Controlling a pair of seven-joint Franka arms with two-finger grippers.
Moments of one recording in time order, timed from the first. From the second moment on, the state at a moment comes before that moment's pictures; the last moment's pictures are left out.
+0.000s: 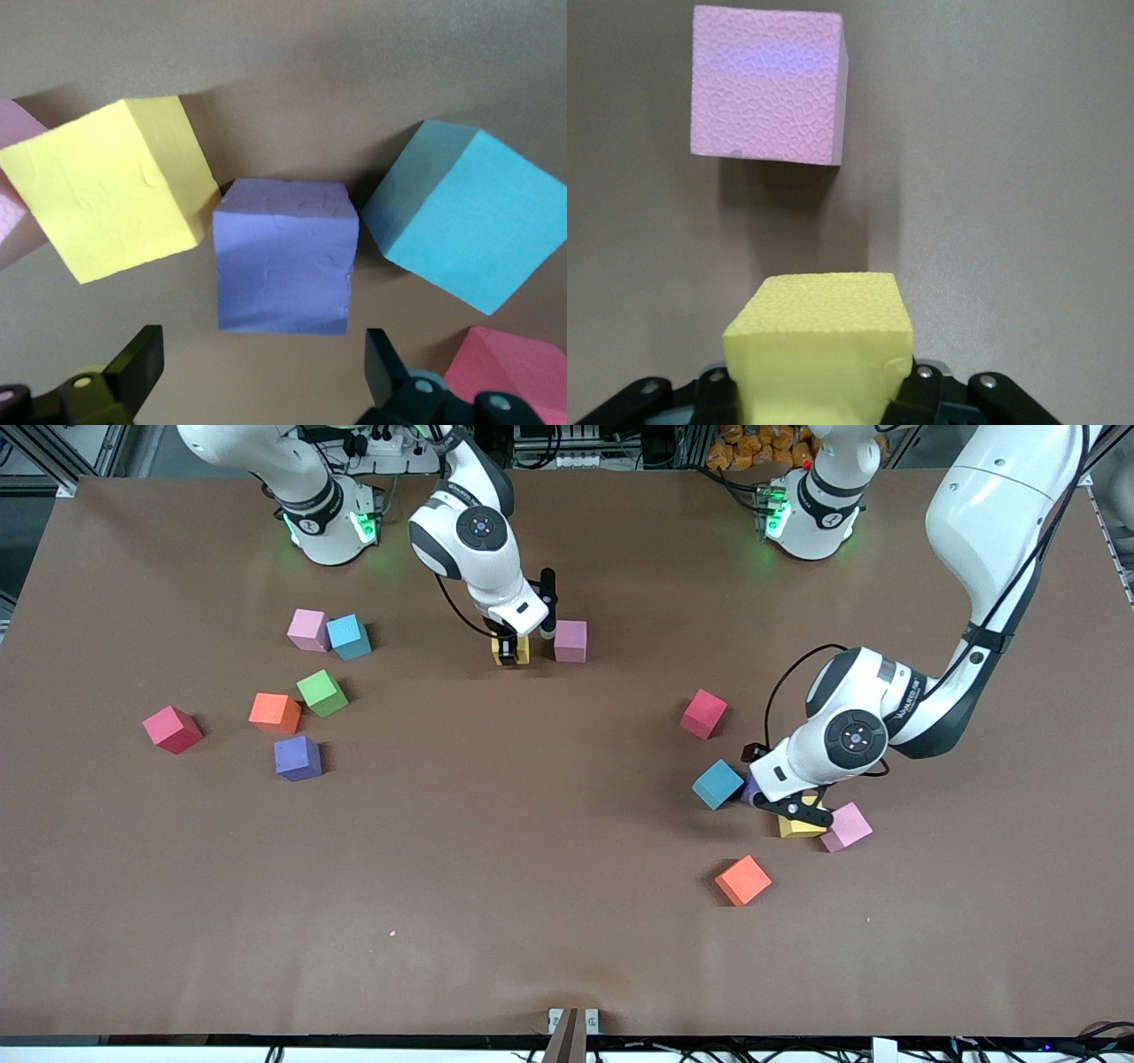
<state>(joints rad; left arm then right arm) 0.21 0.59 -0.56 -1.84 0.38 2.11 -0.22 0.80 0.26 0.11 -2.31 0.00 2.56 -0.68</state>
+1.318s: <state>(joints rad) 0.22 0.65 -0.55 -1.80 0.39 2.15 -0.26 0.87 0.35 0.11 -2.30 0.00 2.68 -0.58</state>
